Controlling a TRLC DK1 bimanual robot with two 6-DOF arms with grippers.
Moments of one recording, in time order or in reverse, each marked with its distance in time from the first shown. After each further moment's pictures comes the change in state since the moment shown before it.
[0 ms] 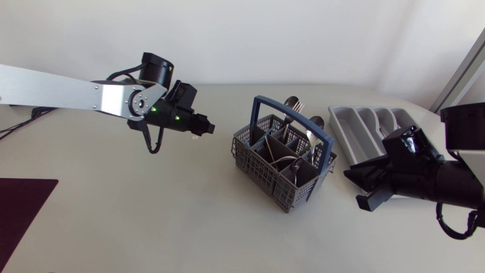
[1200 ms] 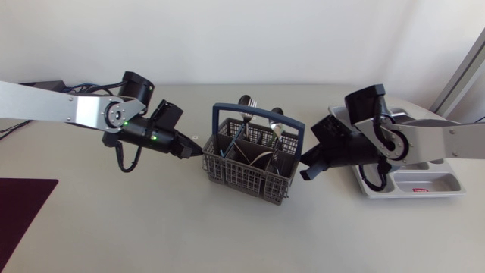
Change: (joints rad) left arm 0.091 -0.108 -0.174 -0.155 0.325 0.226; right arm 0.177 0.633 0.246 0.289 0.025 0.017
